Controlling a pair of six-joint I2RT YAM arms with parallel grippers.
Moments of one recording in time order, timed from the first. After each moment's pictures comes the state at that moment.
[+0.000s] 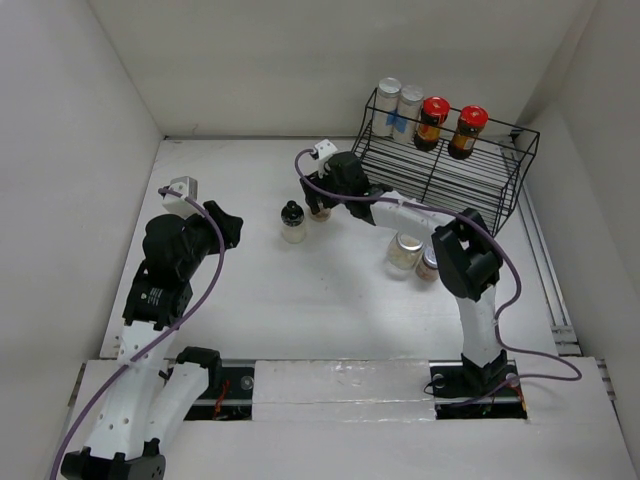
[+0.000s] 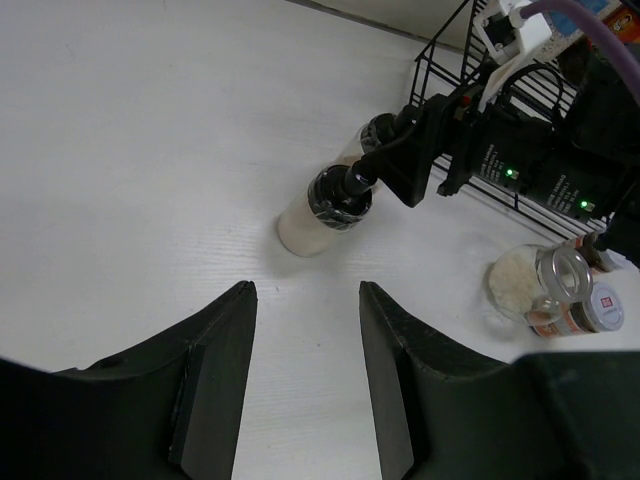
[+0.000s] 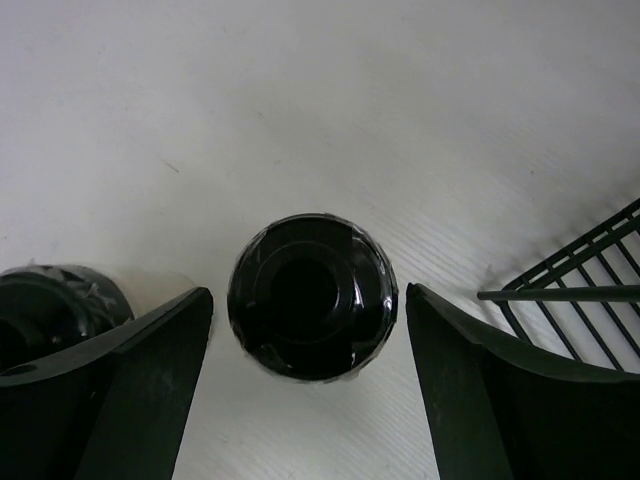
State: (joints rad) left arm -0.17 0.69 0.84 -0.44 0.09 -0.41; right arm 0.64 2.07 1.58 -0.02 0.02 0.02
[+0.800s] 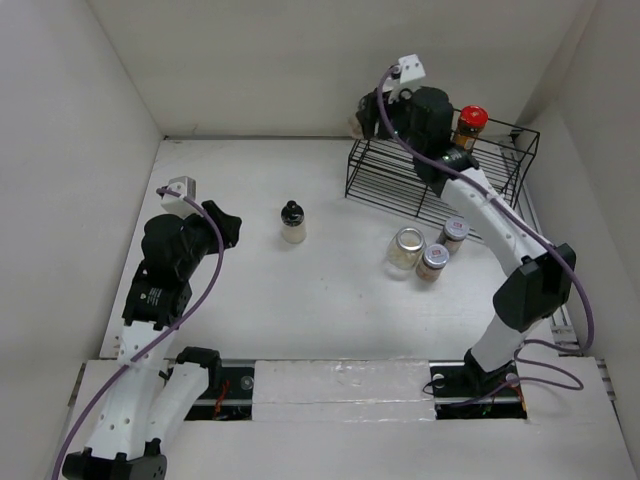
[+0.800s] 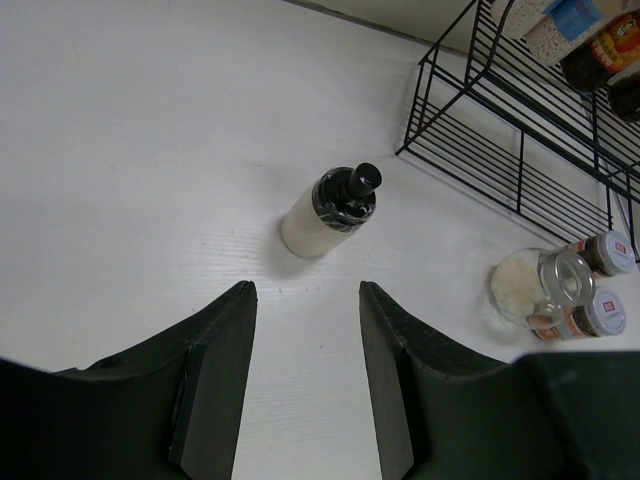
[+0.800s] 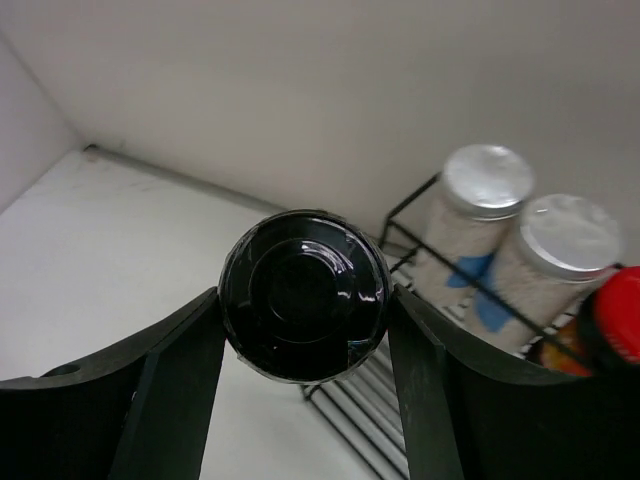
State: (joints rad) left arm -0.16 0.69 0.84 -0.44 0.09 -0.41; right arm 0.47 1.70 1.69 -0.07 0.01 0.05
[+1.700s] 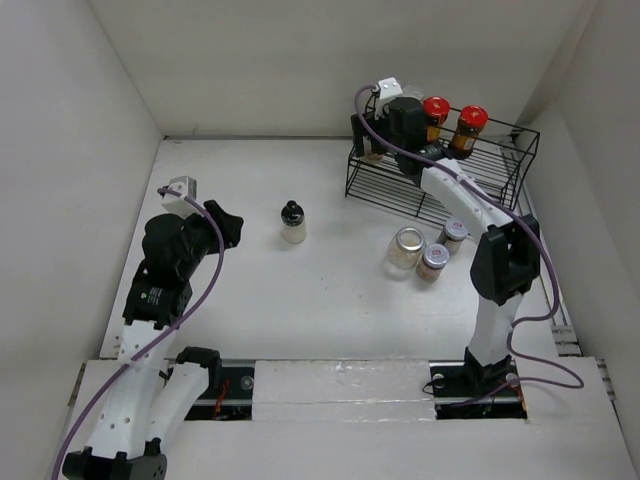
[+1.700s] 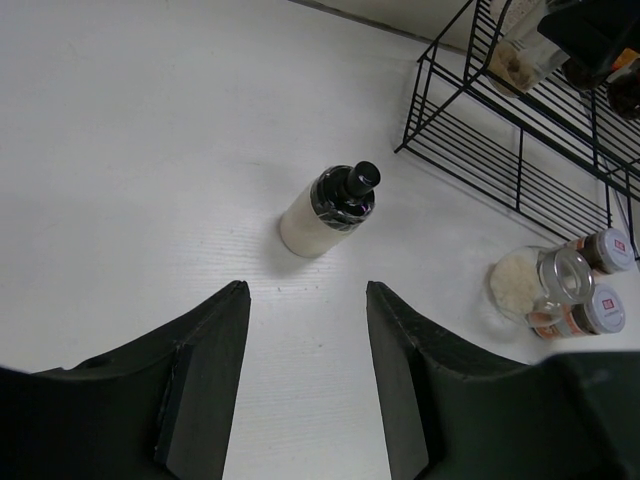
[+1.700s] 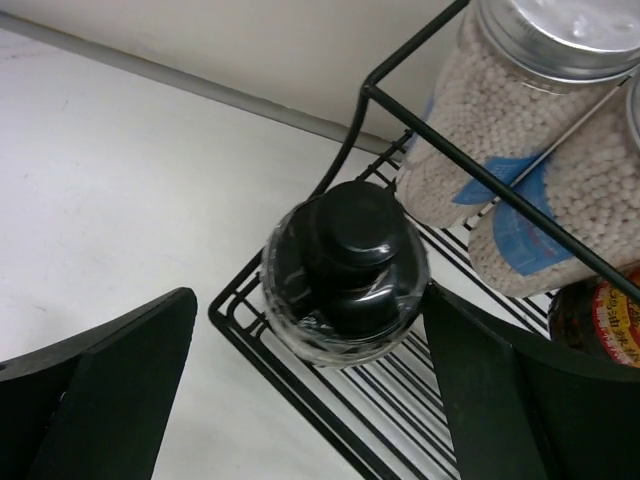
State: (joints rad) left arm -0.16 0.69 0.84 -0.44 0.09 -0.41; right arm 0.40 1.92 1.77 -0.18 0.08 -0.01
